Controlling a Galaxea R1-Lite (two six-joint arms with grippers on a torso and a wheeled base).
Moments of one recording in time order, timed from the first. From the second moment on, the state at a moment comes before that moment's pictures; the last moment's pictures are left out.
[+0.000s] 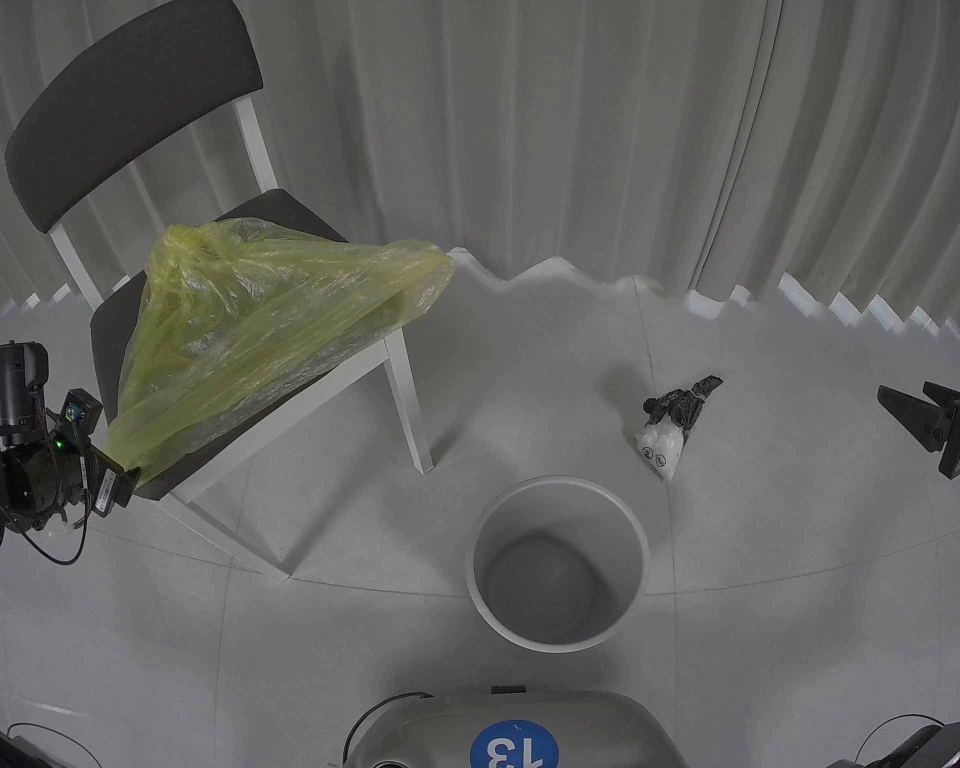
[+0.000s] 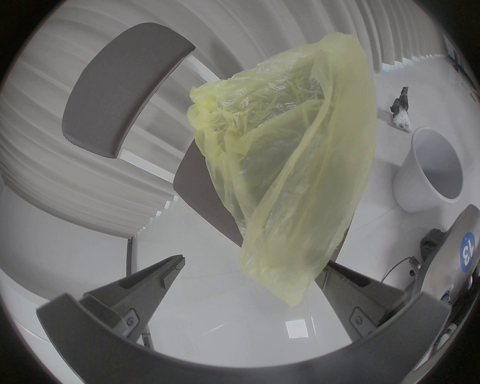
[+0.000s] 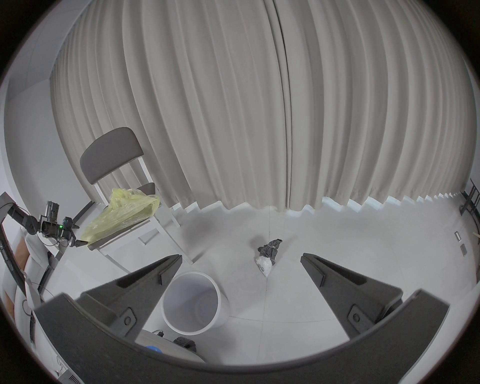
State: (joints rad) left arm 0.12 1.41 -0.70 -0.21 0.24 0.62; right arm 0.01 1.02 -0.64 -0.20 0.18 0.07
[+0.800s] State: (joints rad) left arm 0.12 1.43 -0.64 -0.38 0.21 0.56; right arm 0.02 1.01 -0.56 -0.29 0.18 0.07
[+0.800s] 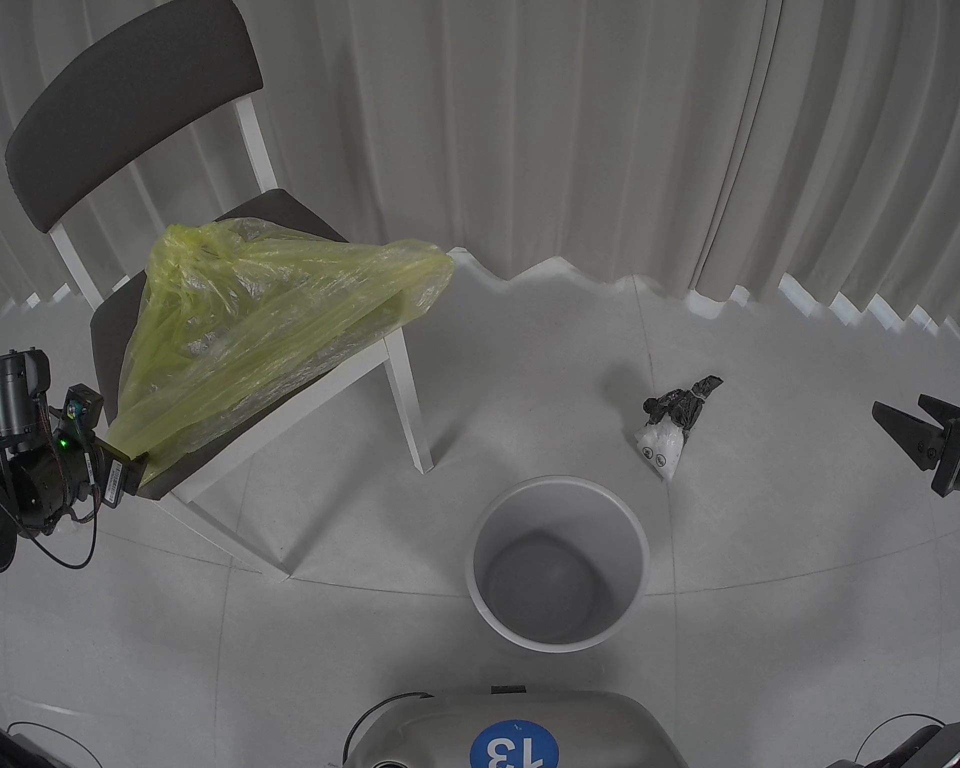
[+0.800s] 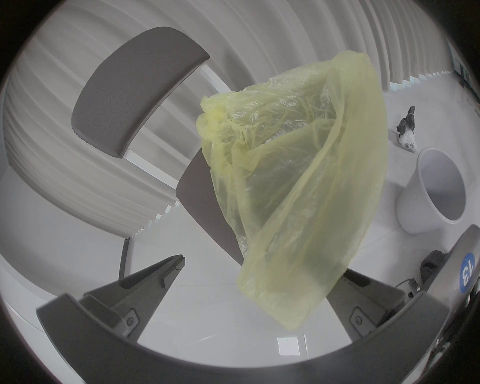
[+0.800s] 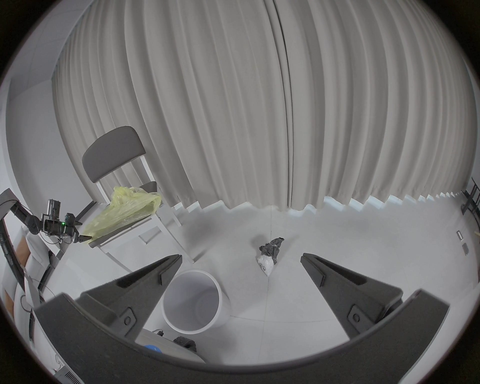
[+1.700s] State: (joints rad) left arm 0.12 1.46 -0.60 -0.49 0.17 0.53; right arm 0.02 0.98 -0.52 -0.32 0.19 0.07
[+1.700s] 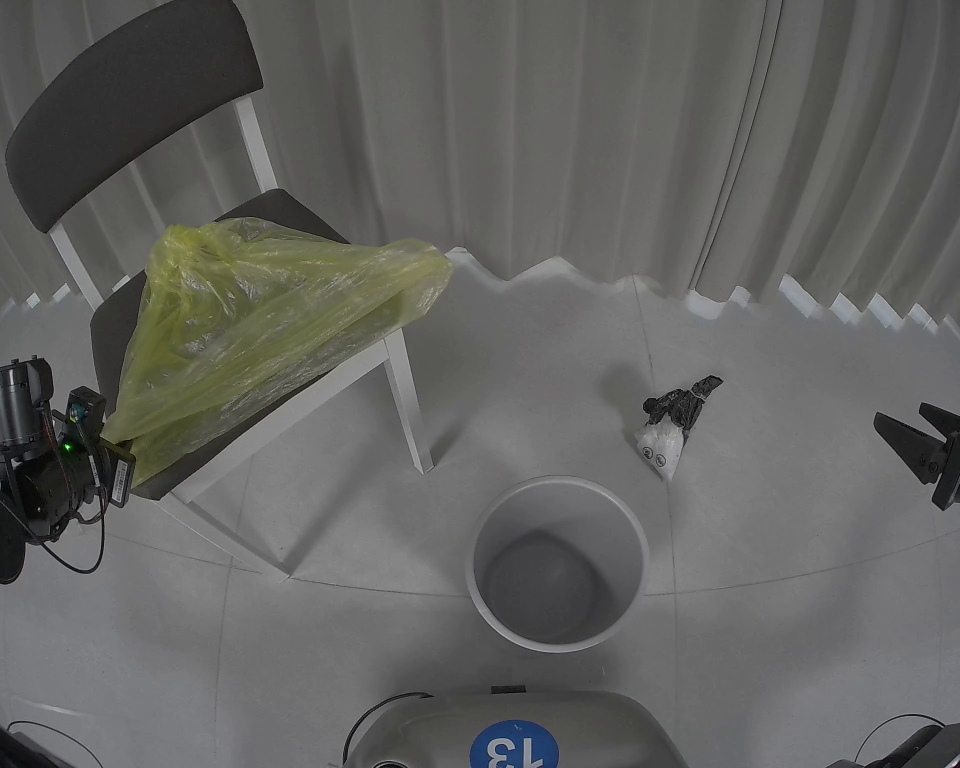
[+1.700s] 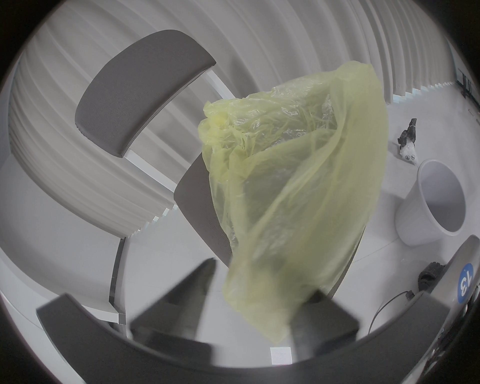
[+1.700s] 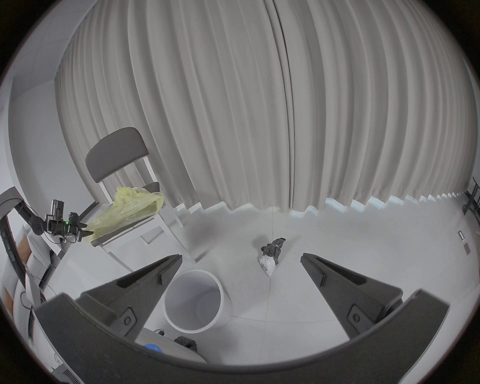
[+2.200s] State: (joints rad) left arm 0.12 1.43 -0.60 -0.49 0.17 0.51; right arm 0.02 0.97 -0.51 -0.33 0.19 0.08
